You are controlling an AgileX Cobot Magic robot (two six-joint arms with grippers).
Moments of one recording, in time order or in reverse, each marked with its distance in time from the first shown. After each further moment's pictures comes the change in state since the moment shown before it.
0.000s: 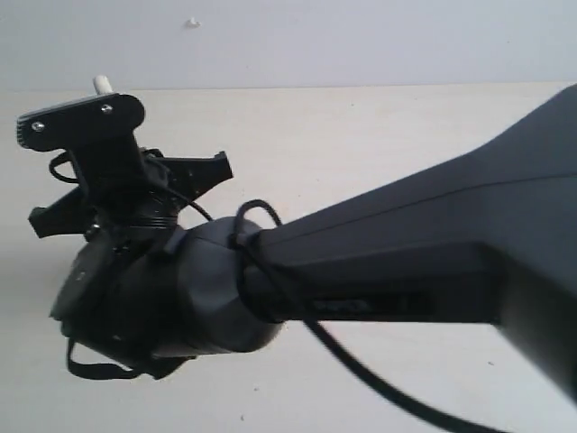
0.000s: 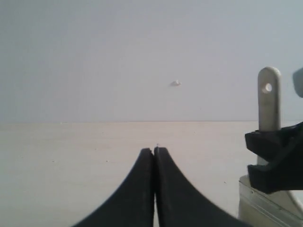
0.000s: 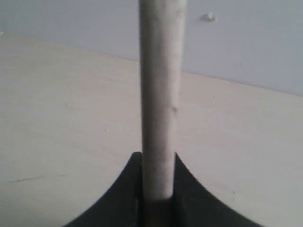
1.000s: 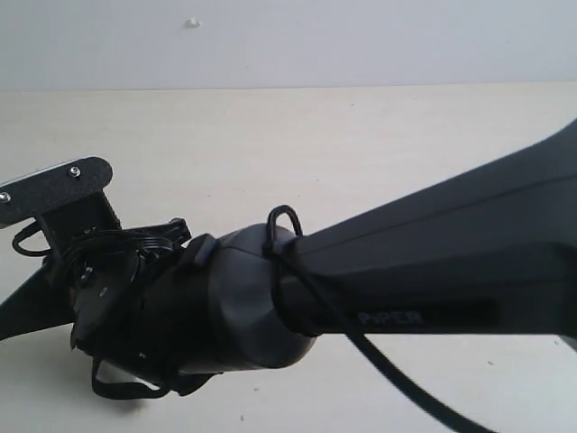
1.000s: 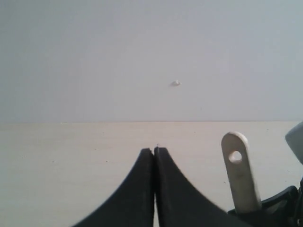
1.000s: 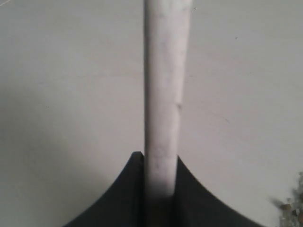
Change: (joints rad) left arm 0.000 0.000 0.000 0.000 0.000 0.000; right arm 0.012 -0.043 0.082 -0.013 -0.482 0.022
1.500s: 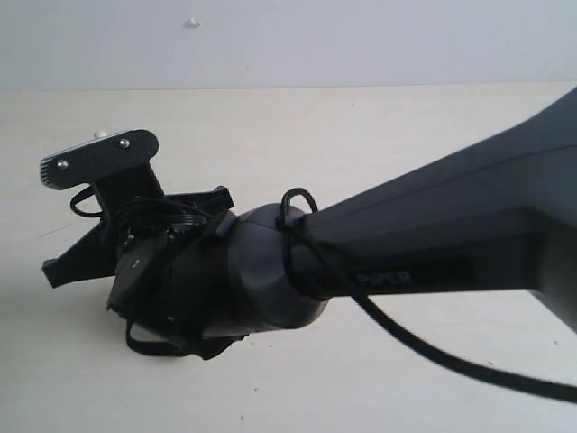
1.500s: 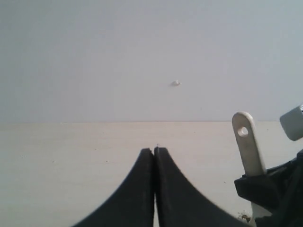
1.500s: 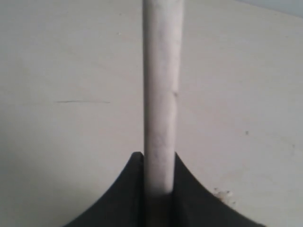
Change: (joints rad) left arm 0.000 0.000 0.000 0.000 0.000 0.000; right arm -0.068 0.019 0.007 -0.014 0.159 -0.018
